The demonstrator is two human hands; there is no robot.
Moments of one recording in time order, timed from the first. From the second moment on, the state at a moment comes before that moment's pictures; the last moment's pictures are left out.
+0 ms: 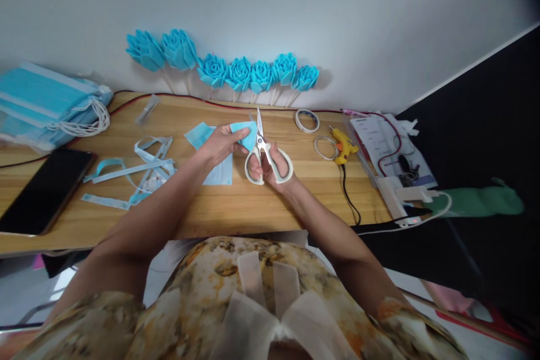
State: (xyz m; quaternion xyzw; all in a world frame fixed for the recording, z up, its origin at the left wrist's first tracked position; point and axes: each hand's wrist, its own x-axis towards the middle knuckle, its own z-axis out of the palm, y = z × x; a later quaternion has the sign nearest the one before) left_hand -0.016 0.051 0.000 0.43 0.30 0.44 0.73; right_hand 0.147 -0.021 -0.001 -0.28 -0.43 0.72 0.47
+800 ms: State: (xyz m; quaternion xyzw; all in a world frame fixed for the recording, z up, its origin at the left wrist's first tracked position) left_hand -0.024 0.059 -0.003 0.42 0.33 0.46 0.71; right_hand 0.179 -0.004 0.025 -0.37 -0.47 0.53 0.60
